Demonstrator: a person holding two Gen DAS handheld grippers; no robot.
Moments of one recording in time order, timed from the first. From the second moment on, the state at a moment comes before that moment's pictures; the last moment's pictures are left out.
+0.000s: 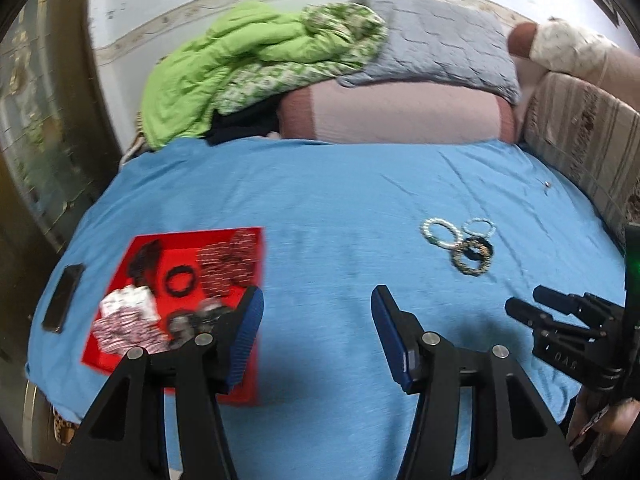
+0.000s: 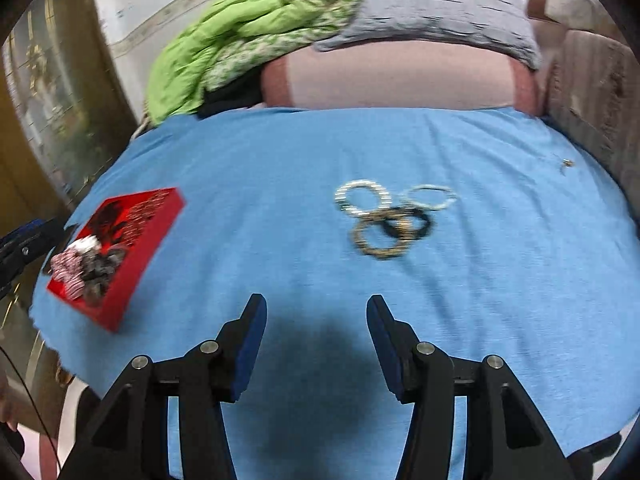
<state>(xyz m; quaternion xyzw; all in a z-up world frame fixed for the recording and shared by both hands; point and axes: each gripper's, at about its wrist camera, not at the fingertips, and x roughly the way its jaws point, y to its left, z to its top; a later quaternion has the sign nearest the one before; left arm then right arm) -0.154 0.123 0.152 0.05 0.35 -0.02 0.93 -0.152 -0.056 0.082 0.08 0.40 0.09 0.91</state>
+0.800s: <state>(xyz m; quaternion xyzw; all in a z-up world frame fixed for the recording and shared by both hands) 0.063 0.005 0.049 0.00 0.47 -0.13 0.87 -0.064 -0.132 0.030 0.15 0.42 0.06 0.89</state>
